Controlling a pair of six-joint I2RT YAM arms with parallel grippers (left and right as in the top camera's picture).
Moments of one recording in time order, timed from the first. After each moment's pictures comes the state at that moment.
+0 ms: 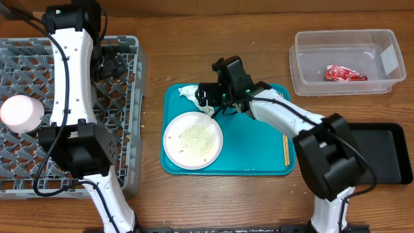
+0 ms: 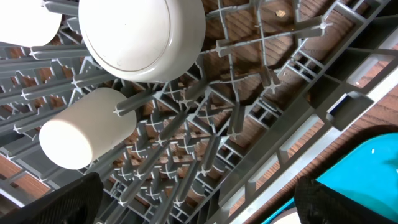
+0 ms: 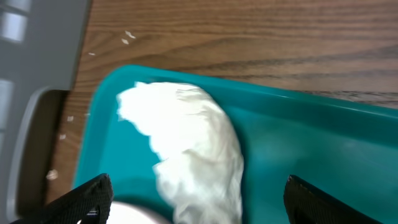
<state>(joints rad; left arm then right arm) 0.11 2.16 2.30 -1.68 -0.24 -0.46 0.54 2.03 1.35 -0.23 -0.24 0.49</state>
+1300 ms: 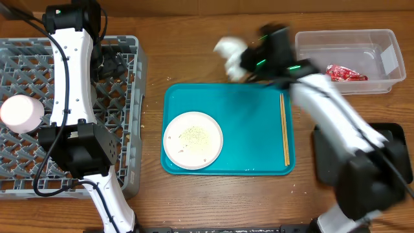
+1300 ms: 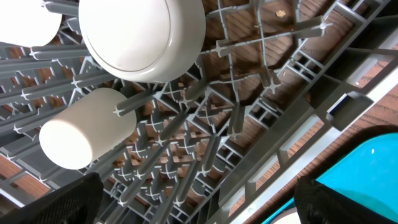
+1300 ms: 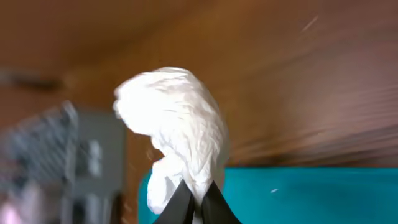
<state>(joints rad) 0.11 2.16 2.30 -1.68 -0.24 -0.46 0.28 1.78 1.47 -0.43 -0.21 0.70</state>
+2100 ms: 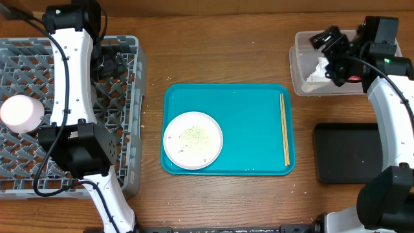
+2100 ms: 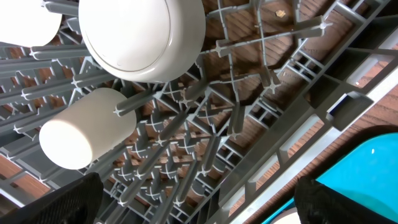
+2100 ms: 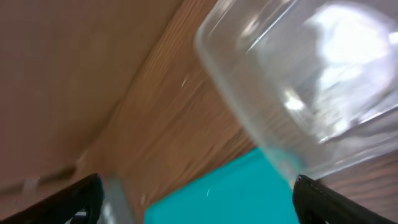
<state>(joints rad) 0.11 2.16 2.30 -1.68 -0.24 -0.46 -0.13 1.68 1.49 -0.69 -0.42 0.75</state>
